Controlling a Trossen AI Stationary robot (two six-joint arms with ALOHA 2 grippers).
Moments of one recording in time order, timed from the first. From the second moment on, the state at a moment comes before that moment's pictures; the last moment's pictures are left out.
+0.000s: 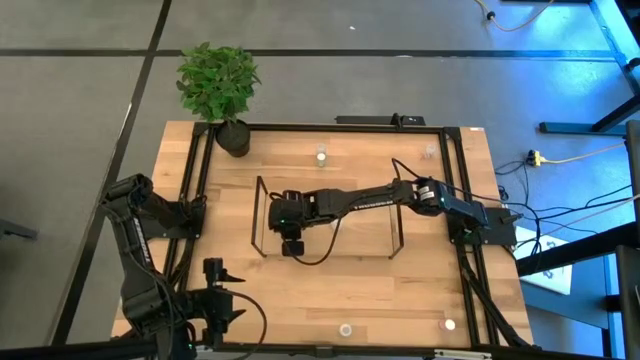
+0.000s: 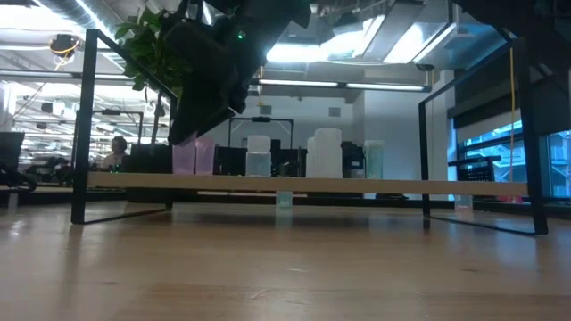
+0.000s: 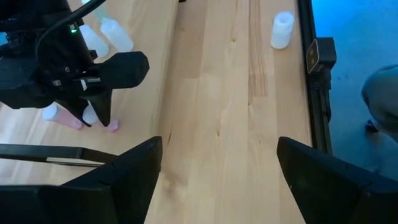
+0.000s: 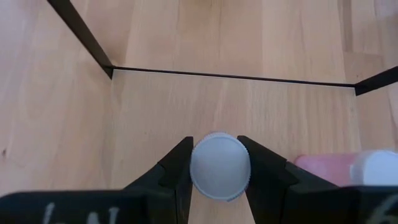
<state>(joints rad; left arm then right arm) -1.08 1.67 1.62 -1.32 -0.77 -1.07 0.09 2.36 2.10 -0.70 0.07 -0.01</state>
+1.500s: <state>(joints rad) -1.08 1.67 1.62 -1.32 -0.77 -1.06 0.08 2.36 2.10 -0.73 0.08 0.02</state>
